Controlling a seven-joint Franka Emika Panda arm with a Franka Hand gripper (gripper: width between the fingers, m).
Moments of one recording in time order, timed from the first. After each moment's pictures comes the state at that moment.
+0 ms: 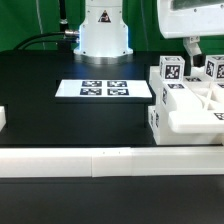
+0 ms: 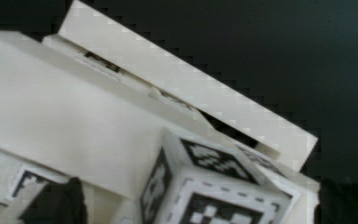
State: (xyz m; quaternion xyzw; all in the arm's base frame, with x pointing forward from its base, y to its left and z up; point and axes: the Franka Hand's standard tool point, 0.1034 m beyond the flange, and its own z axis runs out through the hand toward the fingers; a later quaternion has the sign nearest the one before) arm 0.585 0.123 0.115 -0.89 0.44 -0.03 0.10
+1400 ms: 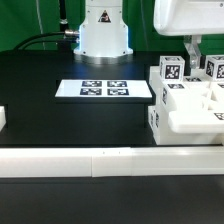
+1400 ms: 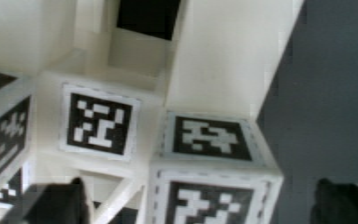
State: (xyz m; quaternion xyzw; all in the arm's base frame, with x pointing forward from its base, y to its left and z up) arm 0.592 0.124 0.118 -0.99 -0.12 -0.05 0.00
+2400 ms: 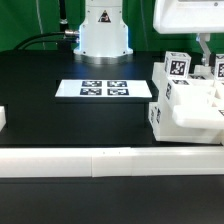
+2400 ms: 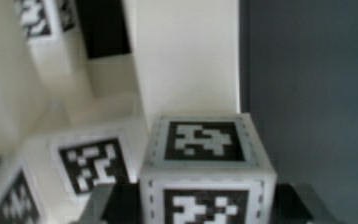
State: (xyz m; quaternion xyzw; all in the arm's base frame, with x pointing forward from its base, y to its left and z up) arm 0.589 0.127 0.118 -0.99 0.14 -0.06 0.02
